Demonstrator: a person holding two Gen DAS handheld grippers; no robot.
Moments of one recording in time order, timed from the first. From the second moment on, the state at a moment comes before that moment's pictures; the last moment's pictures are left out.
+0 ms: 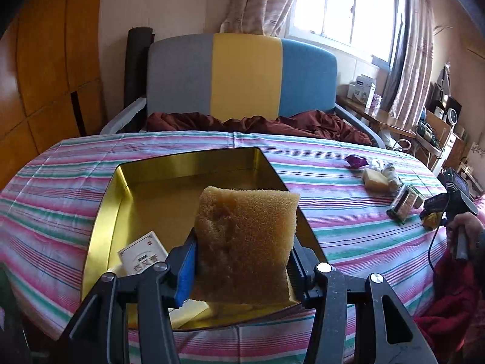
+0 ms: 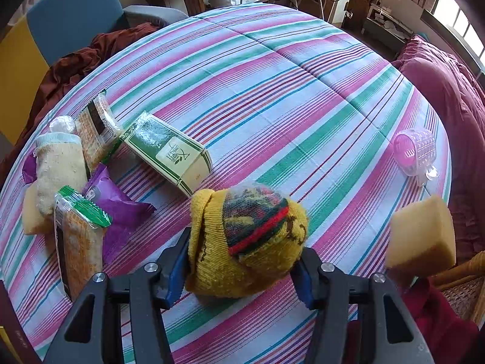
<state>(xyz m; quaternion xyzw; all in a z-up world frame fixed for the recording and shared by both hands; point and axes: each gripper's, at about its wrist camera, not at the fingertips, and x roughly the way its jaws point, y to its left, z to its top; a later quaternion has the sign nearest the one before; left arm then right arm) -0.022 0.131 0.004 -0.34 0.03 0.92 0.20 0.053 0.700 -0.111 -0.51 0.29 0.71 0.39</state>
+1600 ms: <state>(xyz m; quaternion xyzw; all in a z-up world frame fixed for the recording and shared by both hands) -0.100 -0.007 -0.024 -0.40 -0.07 0.91 0.06 0.063 0.614 -0.026 -0.40 0.25 0.79 0.39</state>
